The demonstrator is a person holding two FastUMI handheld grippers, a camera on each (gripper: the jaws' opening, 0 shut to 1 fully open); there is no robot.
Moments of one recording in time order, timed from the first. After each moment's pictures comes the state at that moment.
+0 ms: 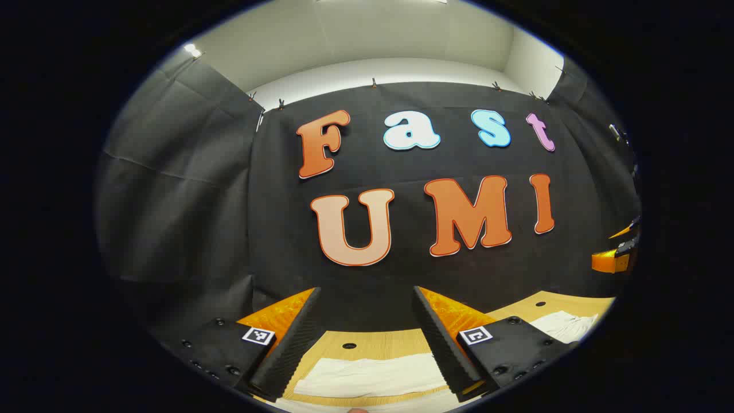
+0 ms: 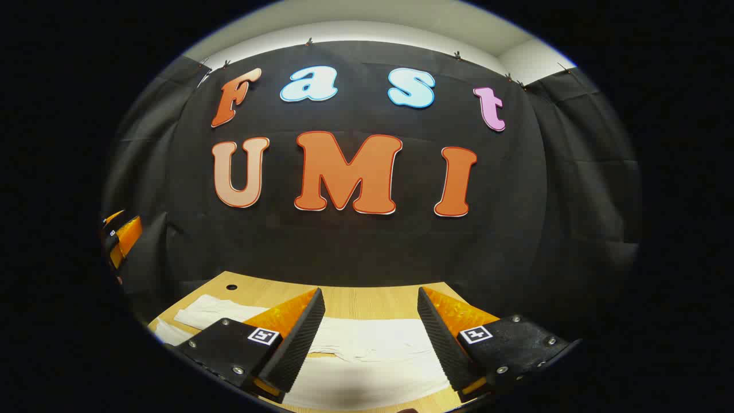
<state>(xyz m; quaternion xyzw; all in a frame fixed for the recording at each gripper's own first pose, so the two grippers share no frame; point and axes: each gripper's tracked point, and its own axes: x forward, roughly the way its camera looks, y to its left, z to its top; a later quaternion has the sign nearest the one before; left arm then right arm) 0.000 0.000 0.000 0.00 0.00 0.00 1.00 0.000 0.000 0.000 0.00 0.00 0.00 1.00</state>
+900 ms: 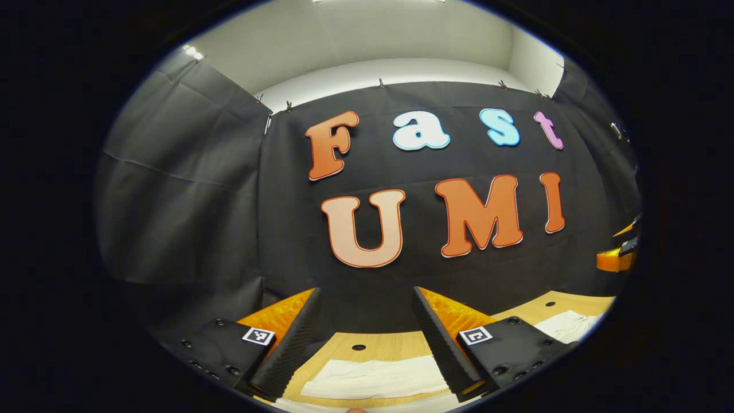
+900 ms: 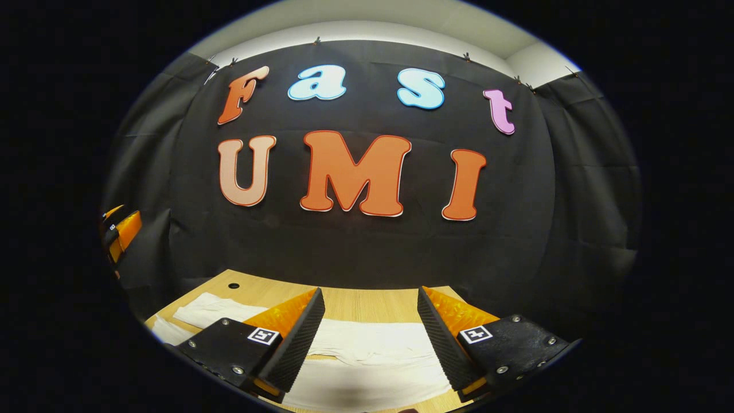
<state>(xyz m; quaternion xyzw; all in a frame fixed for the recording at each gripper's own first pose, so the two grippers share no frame) 0.005 0.011 -0.005 0.01 0.01 0.03 1.00 0.013 -0.002 0.003 -0.01 0.00 0.01 1.00</state>
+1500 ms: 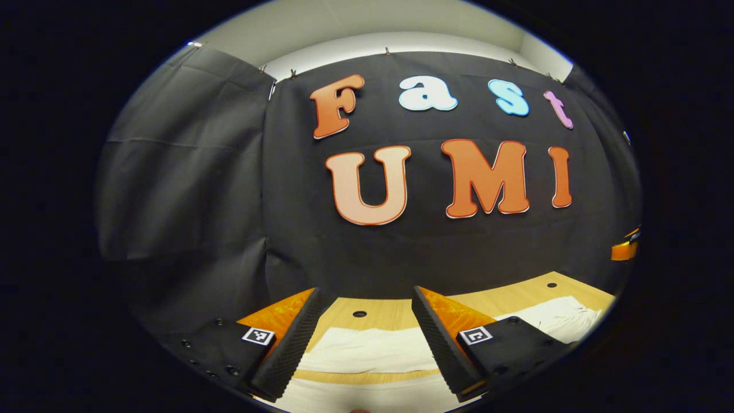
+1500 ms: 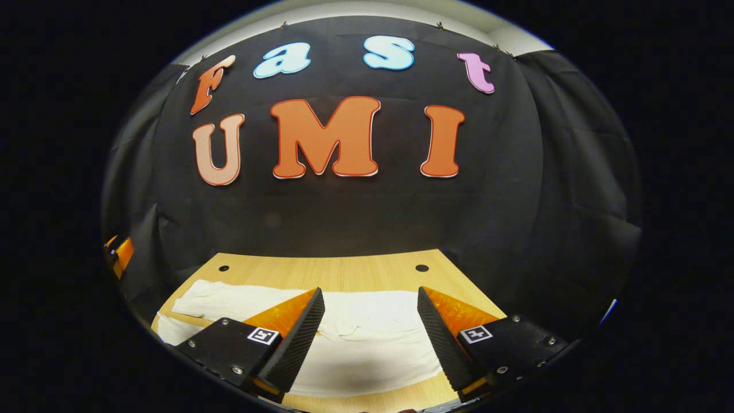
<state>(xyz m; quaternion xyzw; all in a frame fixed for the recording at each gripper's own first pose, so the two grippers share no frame) -0.009 0.010 -0.083 -0.01 0.12 0.06 0.99 0.023 -0.062 -0.061 0.03 0.10 0.00 0.99</state>
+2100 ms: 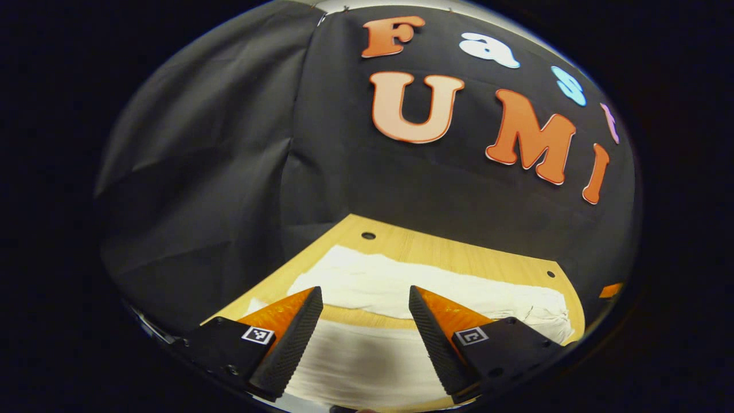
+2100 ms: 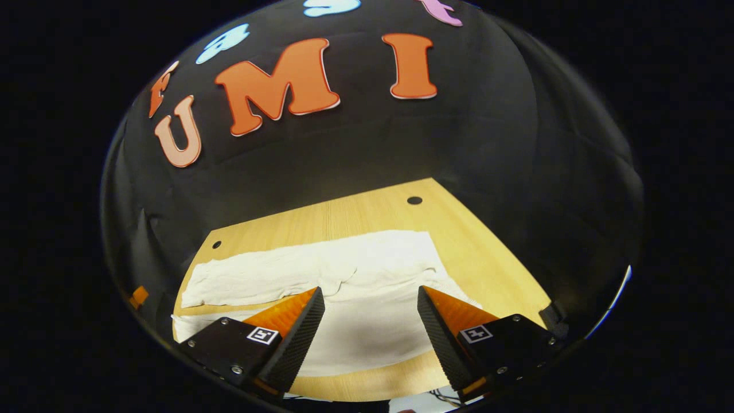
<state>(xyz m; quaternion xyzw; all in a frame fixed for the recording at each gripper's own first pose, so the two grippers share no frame) -0.063 0.022 -0.208 -0.15 0.33 0.11 0.93 0.042 -0.106 -0.162 0.12 0.28 0.01 0.95</state>
